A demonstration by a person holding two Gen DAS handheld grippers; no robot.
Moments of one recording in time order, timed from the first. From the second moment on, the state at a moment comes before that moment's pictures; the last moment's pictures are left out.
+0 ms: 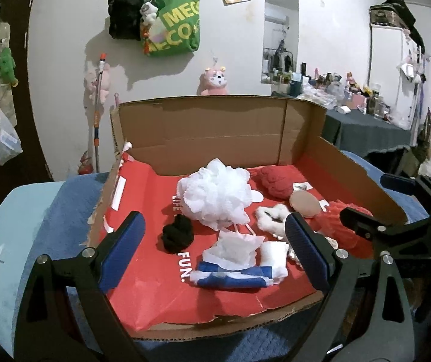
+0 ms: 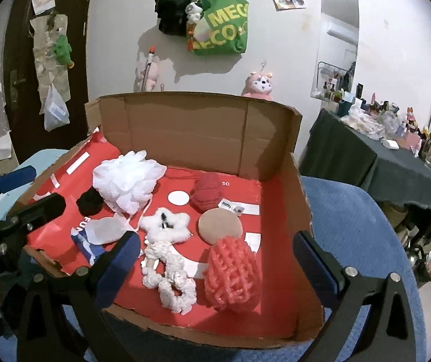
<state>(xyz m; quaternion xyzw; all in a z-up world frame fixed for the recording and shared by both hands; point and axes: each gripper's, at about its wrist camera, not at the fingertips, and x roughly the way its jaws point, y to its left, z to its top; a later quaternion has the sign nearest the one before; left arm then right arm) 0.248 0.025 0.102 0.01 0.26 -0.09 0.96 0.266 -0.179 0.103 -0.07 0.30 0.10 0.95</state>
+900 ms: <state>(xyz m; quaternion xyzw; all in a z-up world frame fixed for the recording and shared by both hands) 0.255 0.021 0.072 0.02 0.27 -0.07 0.96 0.268 -0.189 0.081 -0.06 0.29 0.07 0.95</state>
